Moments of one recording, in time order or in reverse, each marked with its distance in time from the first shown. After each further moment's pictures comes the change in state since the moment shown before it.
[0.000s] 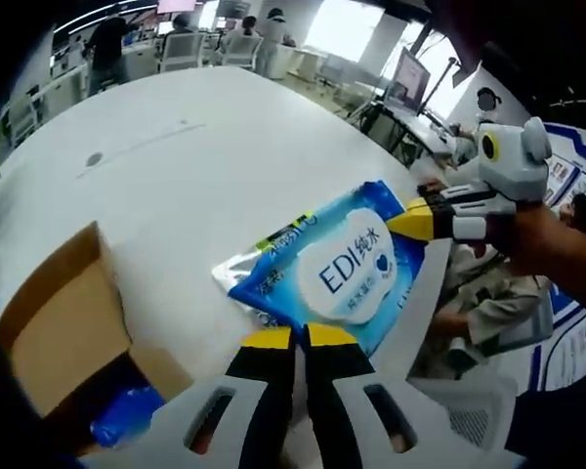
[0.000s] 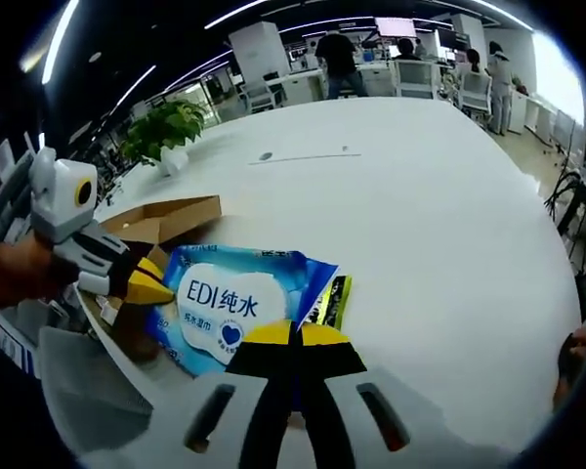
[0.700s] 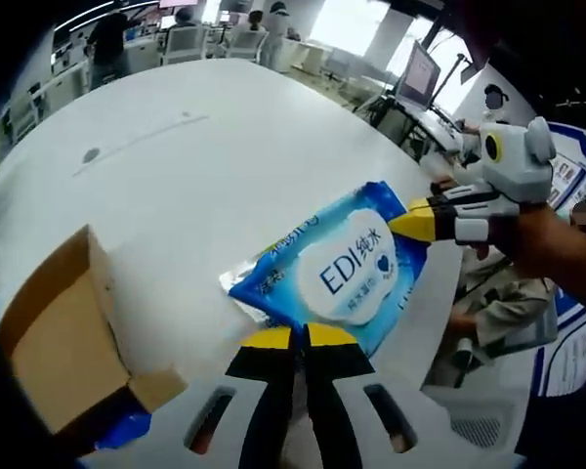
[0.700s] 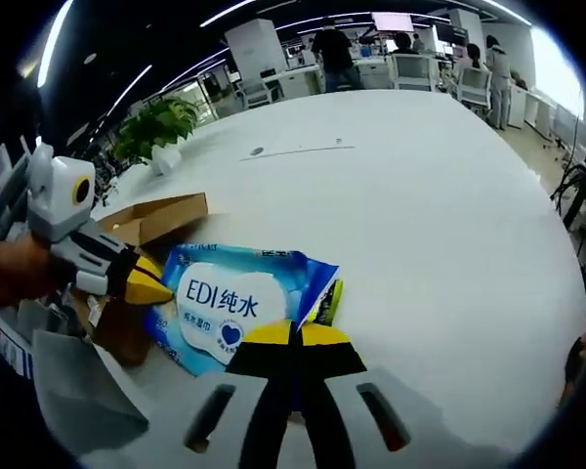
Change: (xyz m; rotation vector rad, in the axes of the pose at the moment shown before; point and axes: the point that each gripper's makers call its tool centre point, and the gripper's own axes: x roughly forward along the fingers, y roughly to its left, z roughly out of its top) left arm 0.022 0.016 0.003 -0.008 0.033 0.022; right arm 0.025 -0.014 -0.002 0.013 0.018 0.002
